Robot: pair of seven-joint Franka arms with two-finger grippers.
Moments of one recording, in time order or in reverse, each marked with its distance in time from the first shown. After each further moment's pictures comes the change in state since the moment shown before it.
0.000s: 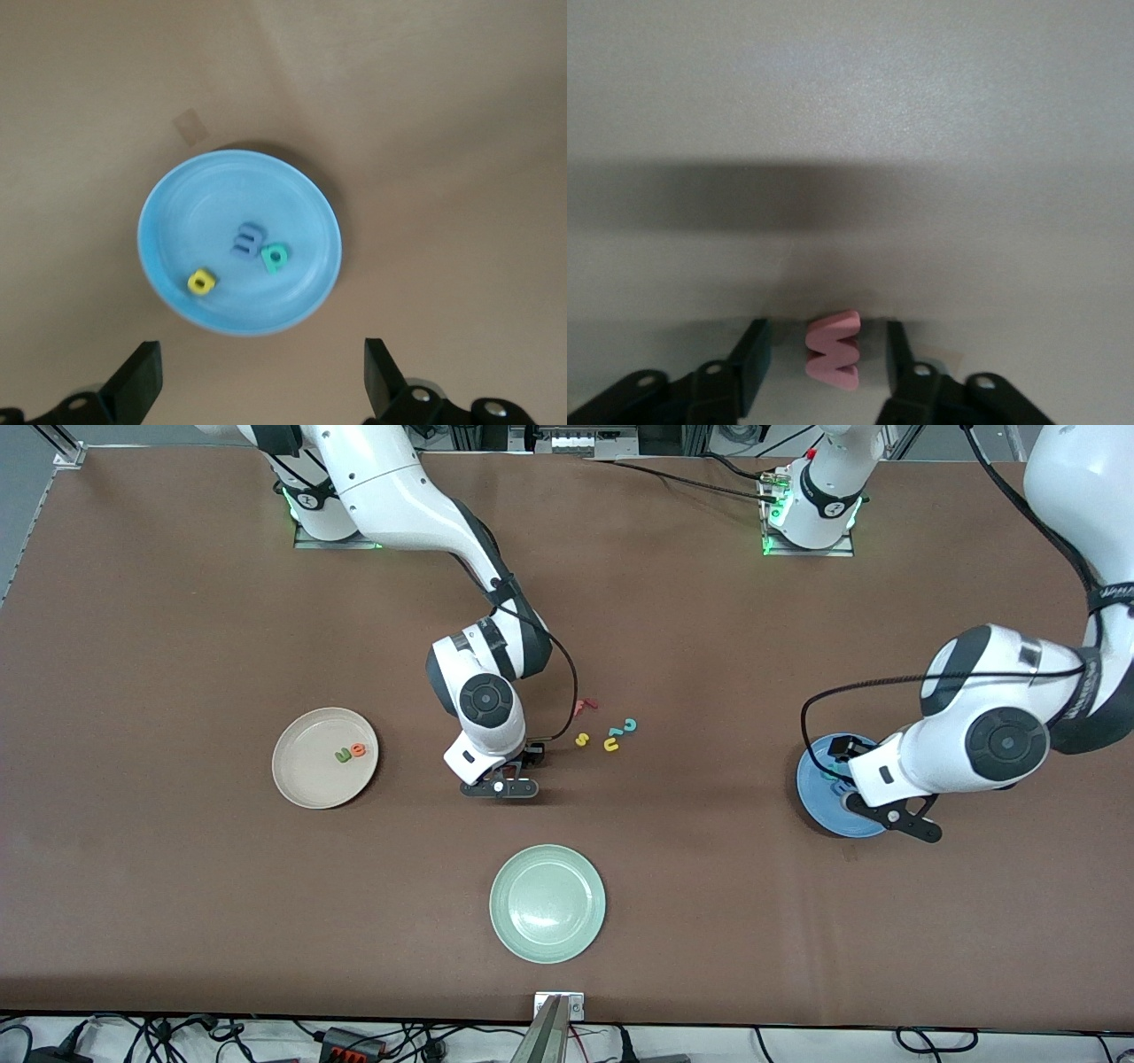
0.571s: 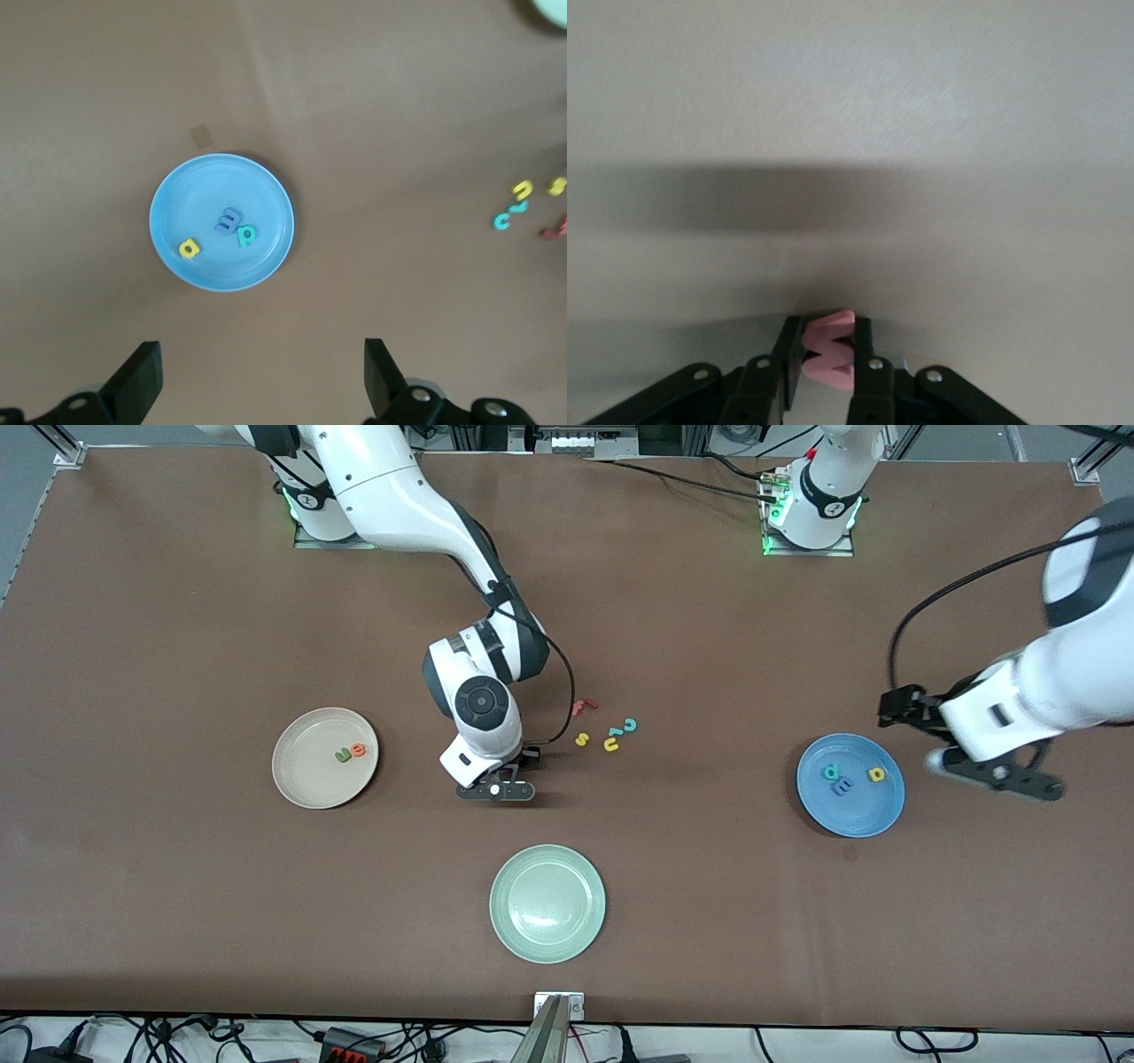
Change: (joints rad) left arm 0.000 -0.216 0.105 0.132 -0.311 -0.104 0.002; right arm -0.015 -0.003 -0.009 0.012 0.001 -0.001 0.000
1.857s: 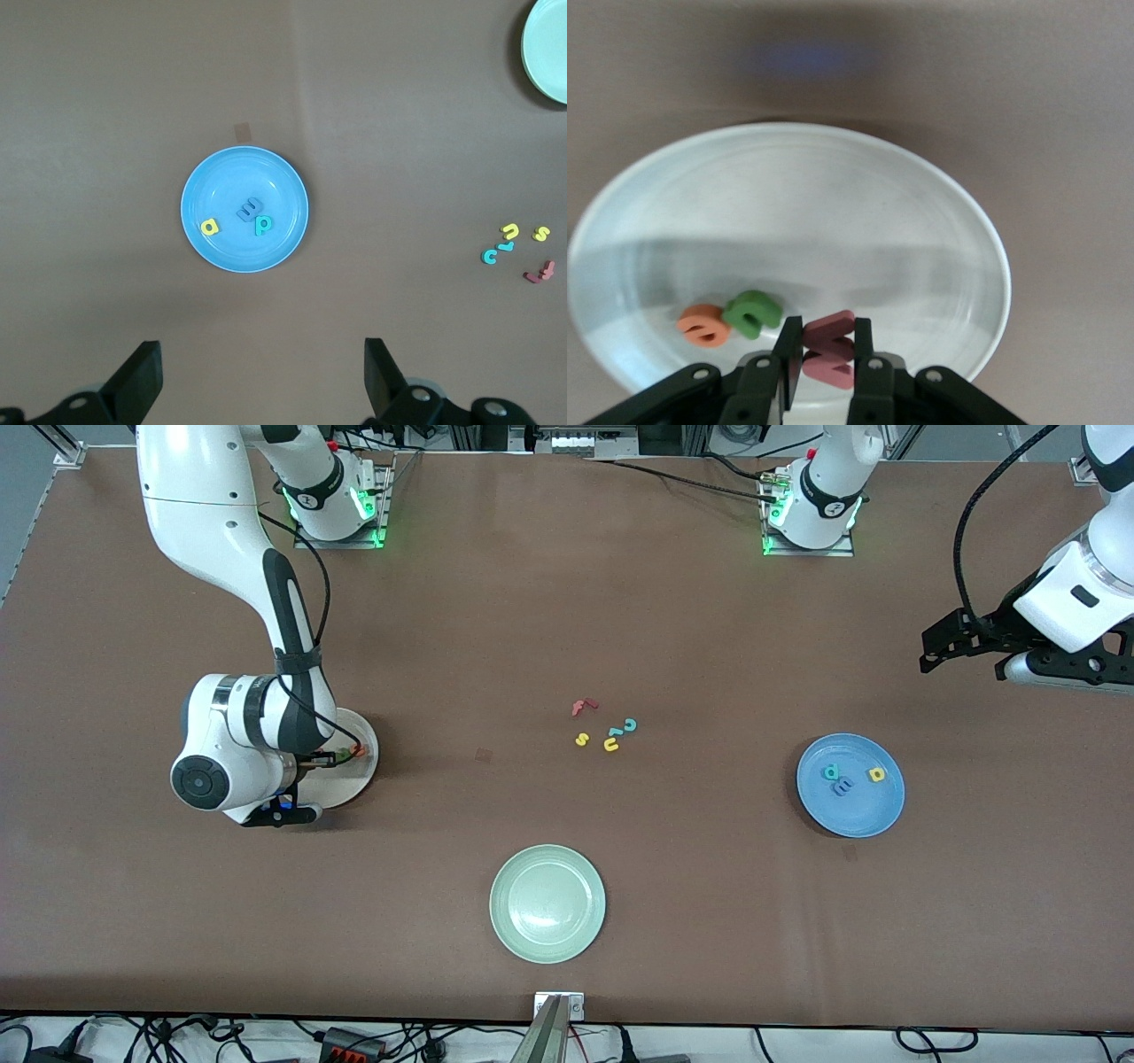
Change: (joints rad) left arm -0.515 -0.395 0.699 -0.344 -0.228 0.182 0.049; right arm -0.354 -0.147 -0.145 -0.235 -0.001 -0.271 -0.603
